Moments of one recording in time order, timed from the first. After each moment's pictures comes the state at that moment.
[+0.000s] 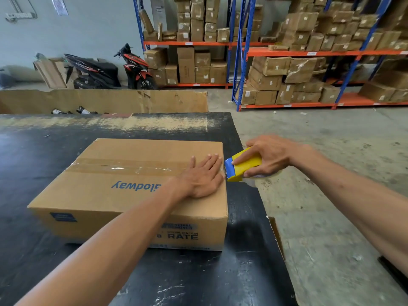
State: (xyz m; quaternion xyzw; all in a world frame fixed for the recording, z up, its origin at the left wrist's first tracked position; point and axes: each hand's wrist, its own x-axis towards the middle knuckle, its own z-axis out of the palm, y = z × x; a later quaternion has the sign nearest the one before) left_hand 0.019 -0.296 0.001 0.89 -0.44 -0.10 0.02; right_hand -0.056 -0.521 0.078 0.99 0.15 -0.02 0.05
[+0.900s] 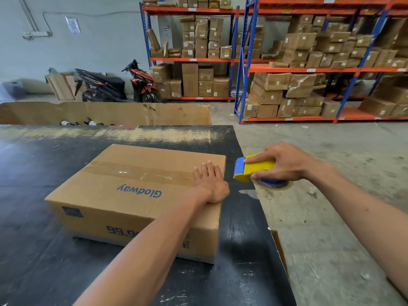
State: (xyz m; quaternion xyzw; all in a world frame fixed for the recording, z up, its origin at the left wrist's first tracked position) left_hand 0.015 -0.331 -0.003 0.95 -0.30 -0.10 0.03; right_hand -0.086 -0.529 0.093 1.00 0.04 0.06 -0.04
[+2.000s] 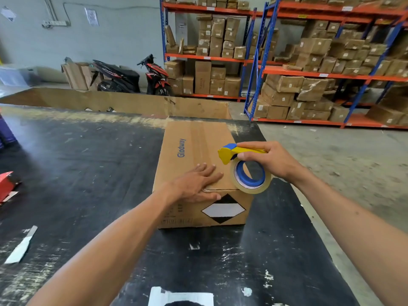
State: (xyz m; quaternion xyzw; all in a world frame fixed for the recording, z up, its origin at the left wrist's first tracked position) left_hand 0.009 -0.066 -0.002 0.86 -0.51 -0.06 0.01; right_hand -0.103 -0.300 0.083 0.88 -0.01 0.10 -0.47
